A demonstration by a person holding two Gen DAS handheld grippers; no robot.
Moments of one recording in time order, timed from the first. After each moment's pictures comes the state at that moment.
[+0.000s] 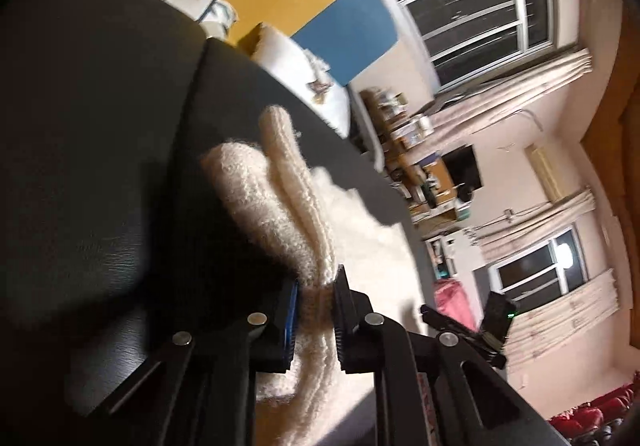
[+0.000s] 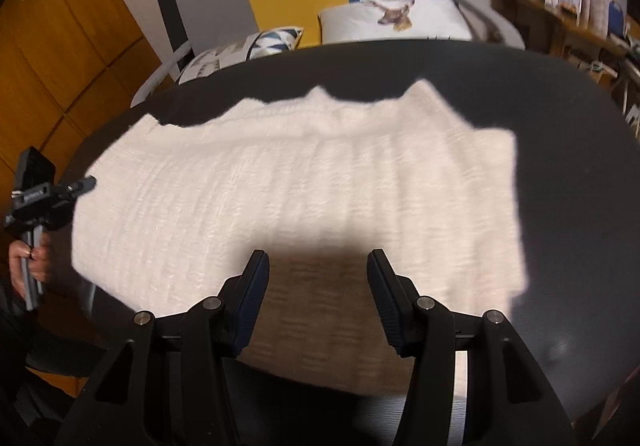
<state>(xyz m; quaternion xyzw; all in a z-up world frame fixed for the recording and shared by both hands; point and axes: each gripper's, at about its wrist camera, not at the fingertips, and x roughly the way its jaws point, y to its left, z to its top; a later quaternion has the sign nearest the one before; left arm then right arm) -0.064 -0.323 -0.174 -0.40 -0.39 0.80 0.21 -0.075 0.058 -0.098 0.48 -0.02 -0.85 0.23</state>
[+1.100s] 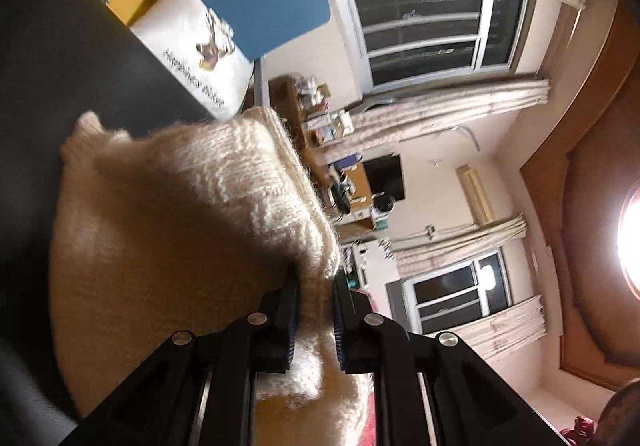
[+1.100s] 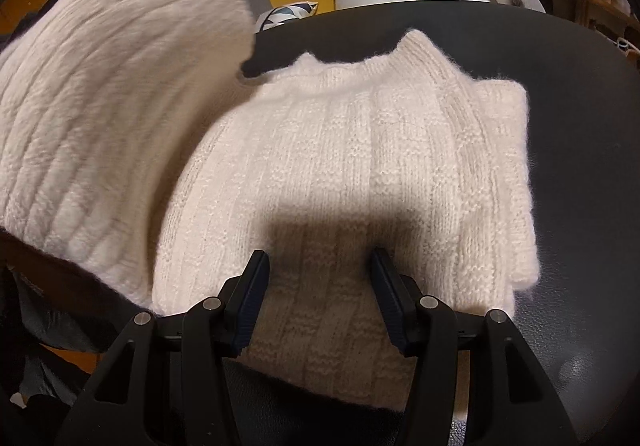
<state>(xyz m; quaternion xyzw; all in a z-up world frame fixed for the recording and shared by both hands) -0.157 -0.096 -0.109 -0.37 -0.48 0.73 0.31 -0.107 0.079 -0.144 0.52 -0.05 -0.81 0.28</state>
